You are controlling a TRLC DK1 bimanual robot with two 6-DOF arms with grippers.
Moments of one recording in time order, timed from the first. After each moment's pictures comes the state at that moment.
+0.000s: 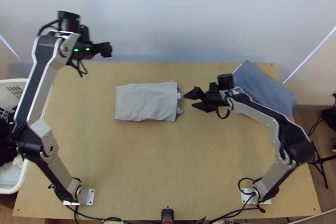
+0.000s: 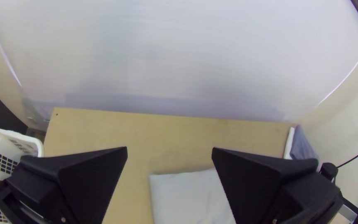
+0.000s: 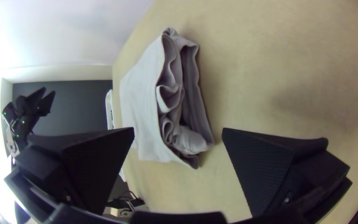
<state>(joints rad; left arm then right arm) -0.12 1.86 2.16 -1.04 0.04 -0.21 0.34 1.82 1.12 -0.09 -0.68 0.87</state>
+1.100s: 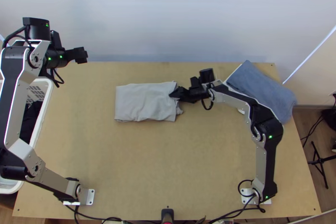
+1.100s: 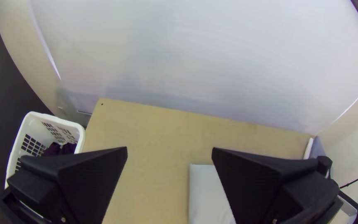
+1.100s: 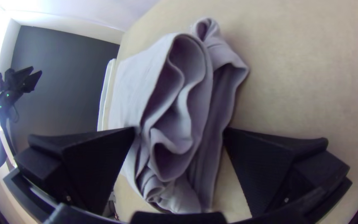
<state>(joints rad) 0.01 1.64 2.00 -1.09 -0.07 -0.19 0.41 2.17 1.45 -0.10 -0.77 0.57</state>
